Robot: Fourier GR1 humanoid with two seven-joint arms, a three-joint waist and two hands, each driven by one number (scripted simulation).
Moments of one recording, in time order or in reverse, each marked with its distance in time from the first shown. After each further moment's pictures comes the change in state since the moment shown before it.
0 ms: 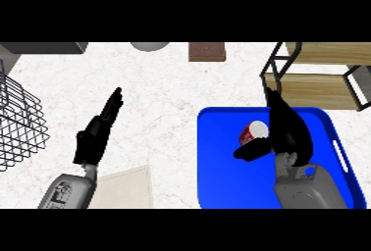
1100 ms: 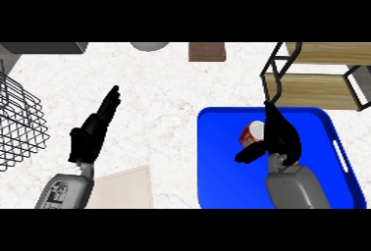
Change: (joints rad) left arm 0.003 -0.038 0.076 -0.033 -0.050 -0.081 0.036; right arm 0.065 0.086 -0.090 0.187 0.108 -0.020 -0.134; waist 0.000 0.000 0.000
